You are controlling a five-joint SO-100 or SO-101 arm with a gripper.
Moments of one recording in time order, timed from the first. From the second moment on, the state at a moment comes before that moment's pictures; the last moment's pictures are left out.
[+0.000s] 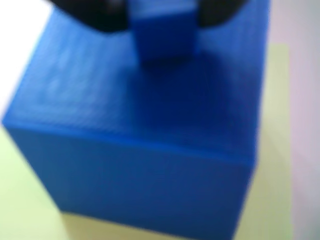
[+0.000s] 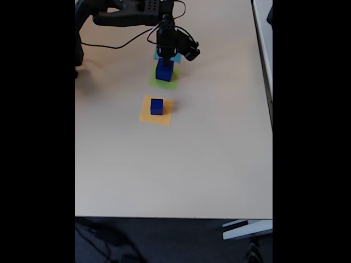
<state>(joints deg) 4.8 58.2 52.3 90.1 84.6</state>
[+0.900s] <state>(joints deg) -6.8 52.6 35.8 98.1 102.5</state>
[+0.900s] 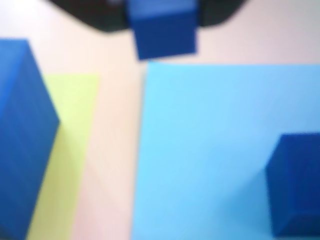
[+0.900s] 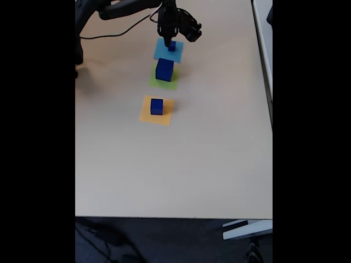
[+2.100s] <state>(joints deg) -11.9 35.4 18.1 98.1 109.1</state>
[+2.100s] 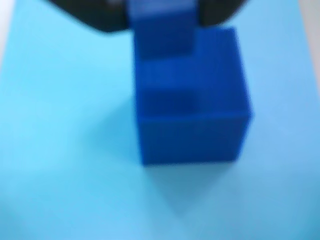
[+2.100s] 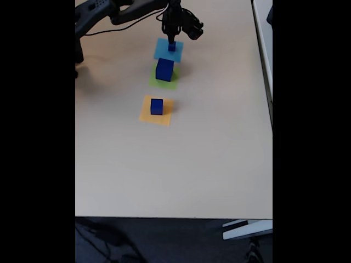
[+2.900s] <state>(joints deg) -11.9 33.0 16.0 98.5 110.1</state>
